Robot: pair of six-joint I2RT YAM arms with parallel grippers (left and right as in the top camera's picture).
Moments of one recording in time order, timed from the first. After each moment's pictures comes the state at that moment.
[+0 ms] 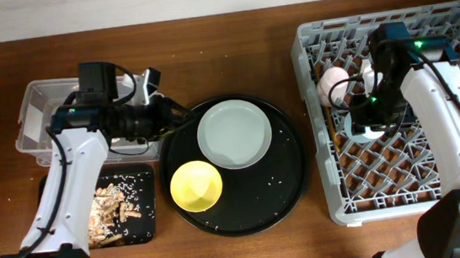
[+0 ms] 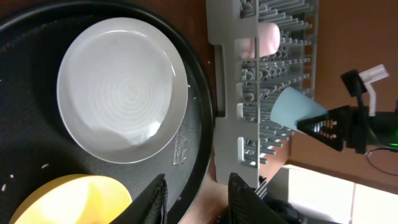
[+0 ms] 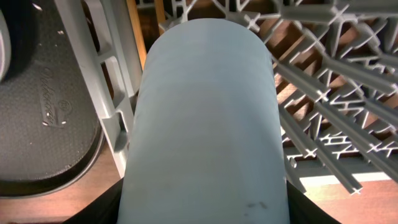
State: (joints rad) left arm -0.06 1.62 1.33 -0.86 0.82 -0.29; right arm -0.04 1.68 1.55 -1.46 0.00 0.05
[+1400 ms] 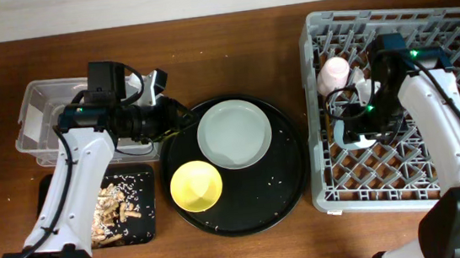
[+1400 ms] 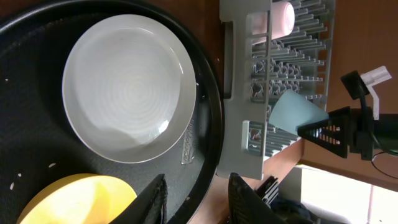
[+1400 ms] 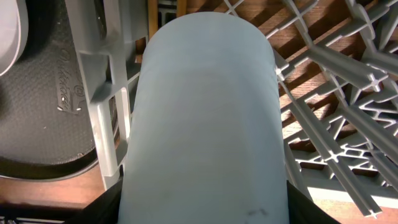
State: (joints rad) left arm -0.09 1.62 1.33 -0.86 0.77 -0.29; right arm -0.04 1.66 1.45 -1.41 -0.10 -0.02
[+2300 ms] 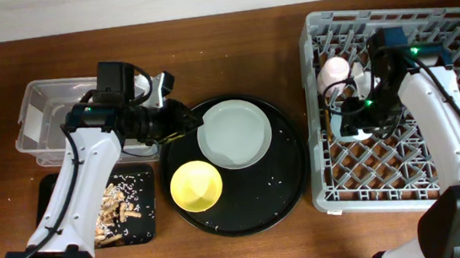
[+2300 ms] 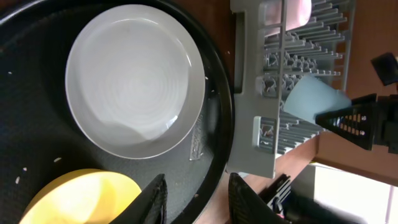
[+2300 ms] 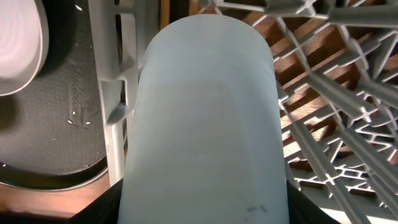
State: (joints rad) left arm -0.14 1.62 1.33 -0.87 0.70 -0.29; right arm -0.04 1.67 1.47 -1.36 -0.11 -0.03
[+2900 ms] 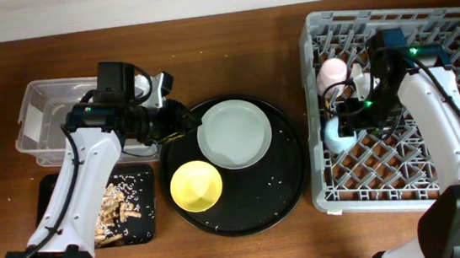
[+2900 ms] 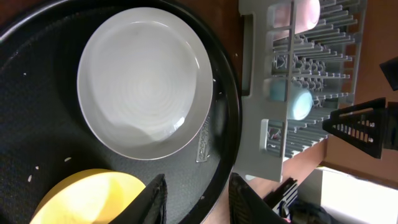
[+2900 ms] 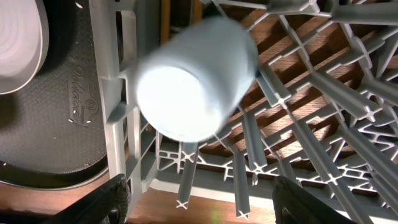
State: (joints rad) left arm -0.14 1.62 1.33 -0.87 0.67 -0.29; right arm -0.04 1.67 1.47 -1.36 -0.12 -0.03
